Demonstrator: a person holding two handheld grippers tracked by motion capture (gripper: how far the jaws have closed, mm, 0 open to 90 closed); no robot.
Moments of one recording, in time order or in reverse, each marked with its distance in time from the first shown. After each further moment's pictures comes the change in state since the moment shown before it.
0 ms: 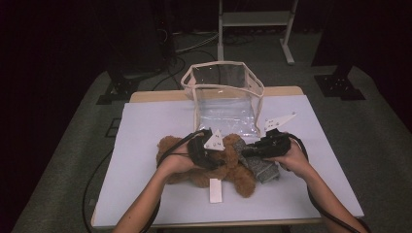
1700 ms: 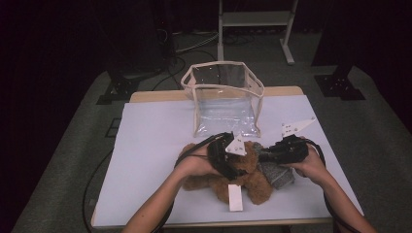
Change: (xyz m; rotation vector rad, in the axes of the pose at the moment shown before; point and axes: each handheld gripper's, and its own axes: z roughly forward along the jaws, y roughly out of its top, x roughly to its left) left arm -0.022 0.043 0.023 -0.025 -0.086 0.057; right arm 0.014 -0.020 -0.038 -0.010 -0.017 -0.014
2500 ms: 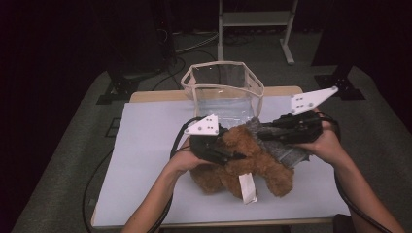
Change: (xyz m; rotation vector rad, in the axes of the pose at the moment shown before) left arm 0.012 -0.017 -0.058 -0.517 -0.098 -0.188; right arm 0.063 0.103 -0.049 -0.042 -0.067 -0.250
